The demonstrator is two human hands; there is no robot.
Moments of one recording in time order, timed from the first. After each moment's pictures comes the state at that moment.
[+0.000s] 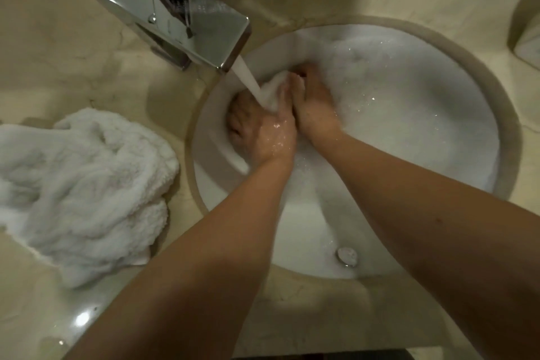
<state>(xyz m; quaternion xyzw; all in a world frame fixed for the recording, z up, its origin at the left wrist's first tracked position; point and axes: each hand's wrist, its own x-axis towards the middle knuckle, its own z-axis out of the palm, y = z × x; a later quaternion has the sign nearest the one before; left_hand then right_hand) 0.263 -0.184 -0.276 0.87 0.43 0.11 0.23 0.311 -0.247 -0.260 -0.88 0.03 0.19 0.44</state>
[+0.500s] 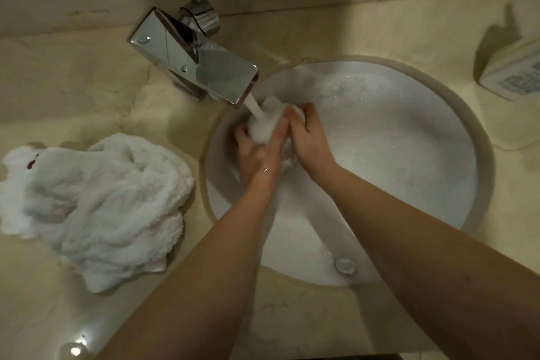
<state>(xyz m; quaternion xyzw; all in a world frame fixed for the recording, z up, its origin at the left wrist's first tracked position) 0.241 -0.160 -0.220 0.69 0.46 0.00 0.57 0.283 -0.243 -0.226 -0.76 0.11 0.21 0.60</state>
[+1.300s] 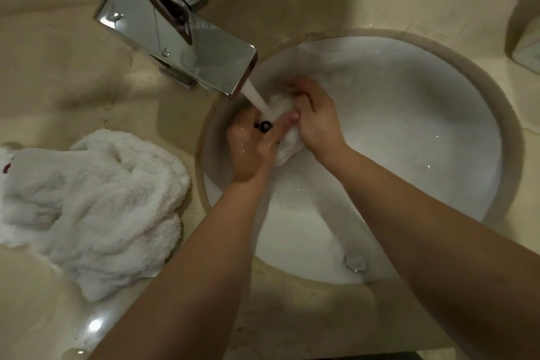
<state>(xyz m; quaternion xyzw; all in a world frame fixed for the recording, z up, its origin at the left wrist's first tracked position) 0.241 -0.136 -0.233 0.79 0.23 0.09 0.56 0.298 -0.242 -0.239 -0.80 0.05 0.16 0.57</state>
